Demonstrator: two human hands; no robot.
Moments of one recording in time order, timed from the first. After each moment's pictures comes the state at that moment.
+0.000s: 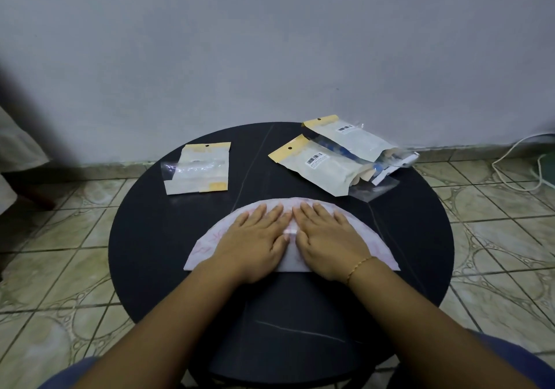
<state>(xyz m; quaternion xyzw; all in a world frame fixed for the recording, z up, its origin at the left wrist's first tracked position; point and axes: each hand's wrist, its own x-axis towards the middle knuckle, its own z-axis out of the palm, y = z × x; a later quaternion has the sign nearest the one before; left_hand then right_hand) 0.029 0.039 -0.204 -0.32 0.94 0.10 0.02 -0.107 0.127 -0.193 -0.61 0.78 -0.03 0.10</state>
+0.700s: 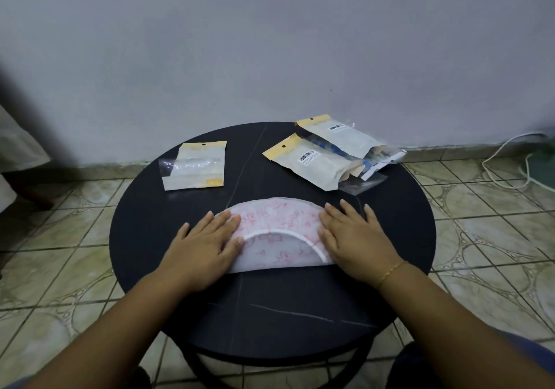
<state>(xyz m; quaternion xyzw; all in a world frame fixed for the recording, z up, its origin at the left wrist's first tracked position) 0.093 0.043 -0.195 -0.42 0.90 0.12 0.03 -0.136 0.173 -0.190 -0.59 0.81 -0.04 0.05</state>
